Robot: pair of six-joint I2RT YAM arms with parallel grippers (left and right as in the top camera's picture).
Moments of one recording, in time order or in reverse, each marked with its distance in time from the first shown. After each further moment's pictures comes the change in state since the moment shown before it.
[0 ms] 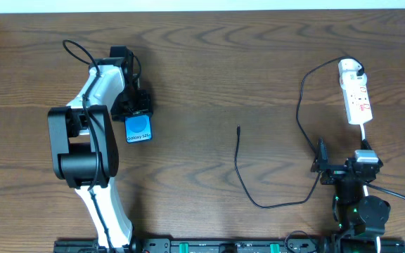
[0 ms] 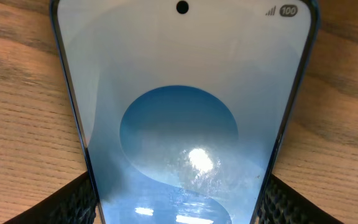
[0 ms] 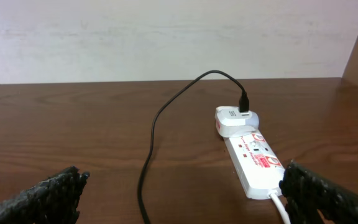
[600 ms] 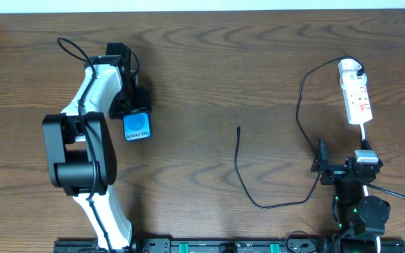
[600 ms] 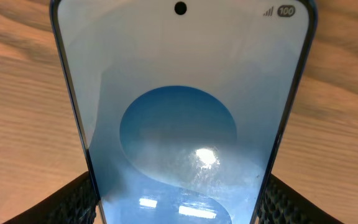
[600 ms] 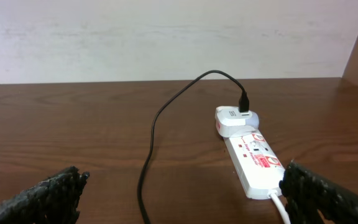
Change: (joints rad) left arm 0.000 -0.071 0.000 -0.031 0.000 0.000; right arm 0.000 0.000 0.000 0.000 0.000 0.000
